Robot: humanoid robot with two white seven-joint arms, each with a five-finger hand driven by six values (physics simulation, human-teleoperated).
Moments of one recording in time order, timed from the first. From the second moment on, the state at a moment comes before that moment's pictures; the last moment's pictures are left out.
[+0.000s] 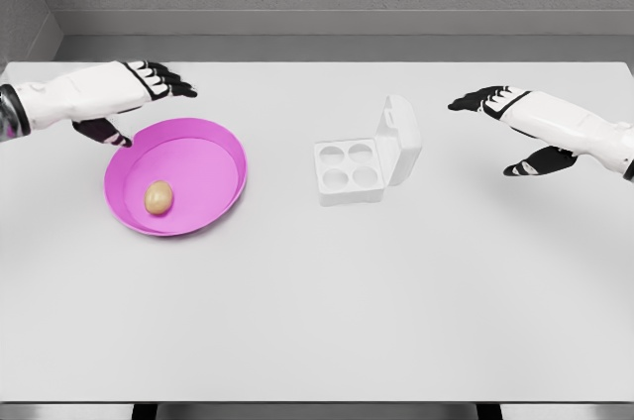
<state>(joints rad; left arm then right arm) -1.14 0.95 -1.43 -1.20 -0.25 -0.61 0.02 -0.38 -0.71 0.18 -1.45 0.27 -0.61 0.61</state>
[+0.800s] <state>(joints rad) -1.13 1.00 -1.51 -1.27 -0.10 -0.61 -0.03 -0.40 -0.74 0.22 -1.47 0.32 -0.61 0.61</state>
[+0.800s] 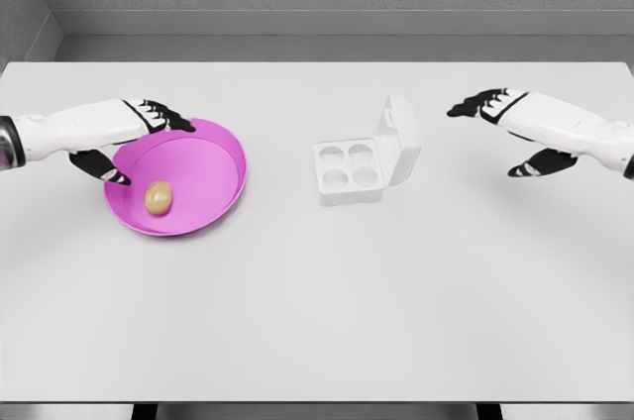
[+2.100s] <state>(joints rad) -1.12 1.03 -1.58 -1.33 -0.13 -0.61 -0.03 -0.44 -0.73 0.29 -1.46 0.36 -0.61 0.61</state>
